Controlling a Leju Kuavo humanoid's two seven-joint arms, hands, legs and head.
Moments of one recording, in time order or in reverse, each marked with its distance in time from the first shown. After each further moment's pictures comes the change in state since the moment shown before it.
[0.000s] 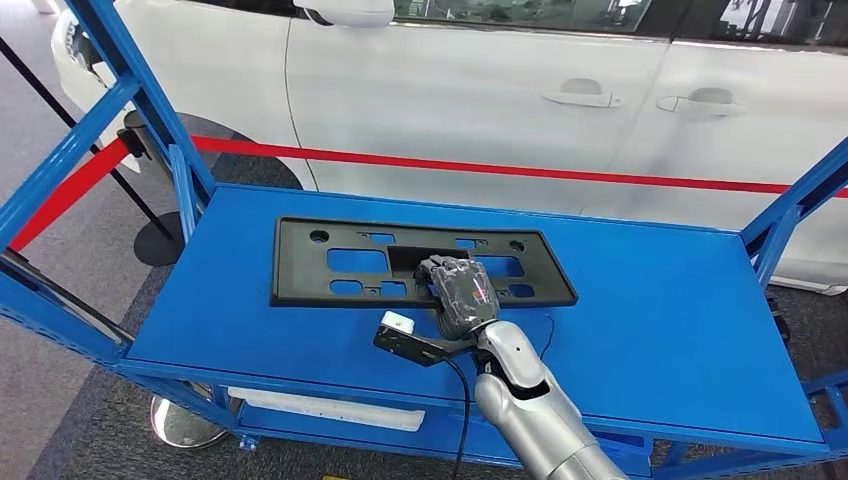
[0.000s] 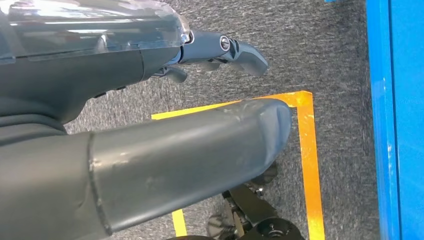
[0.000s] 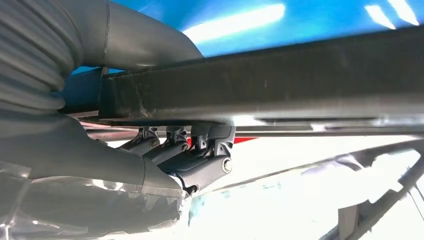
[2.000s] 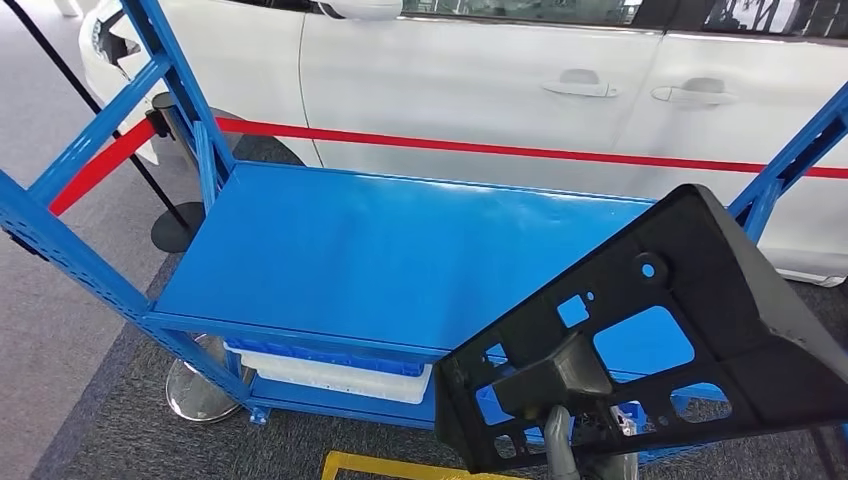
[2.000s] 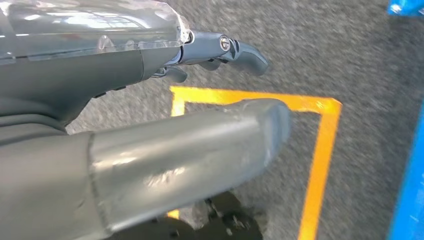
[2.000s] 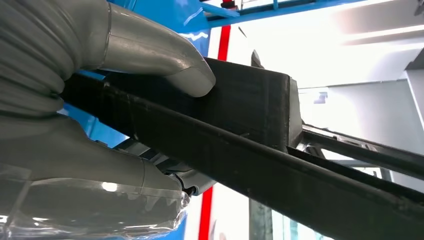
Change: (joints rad) left arm 0.016 -0.115 0.286 -0.091 -0.070 -0.026 0.016; right arm 0.865 -0.092 -0.220 -0.963 -0.965 0.198 -0.445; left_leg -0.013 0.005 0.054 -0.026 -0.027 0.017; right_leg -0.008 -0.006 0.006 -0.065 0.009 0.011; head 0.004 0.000
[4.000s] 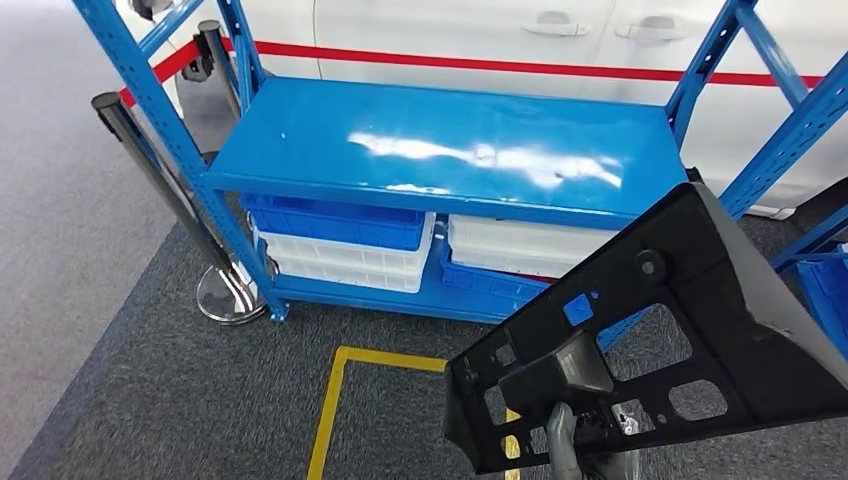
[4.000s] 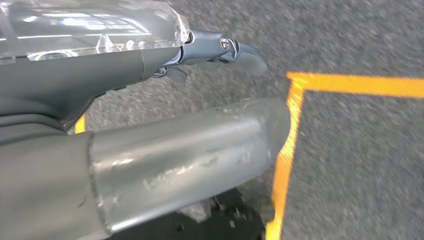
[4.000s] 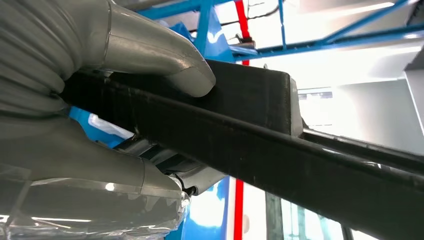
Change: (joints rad) left arm 0.002 -0.001 0.079 -0.029 -0.075 -0.045 0.018; right arm 0.013 0.025 -0.029 0.000 0.007 0.000 0.023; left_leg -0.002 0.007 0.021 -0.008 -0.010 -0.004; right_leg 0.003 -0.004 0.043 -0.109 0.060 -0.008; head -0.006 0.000
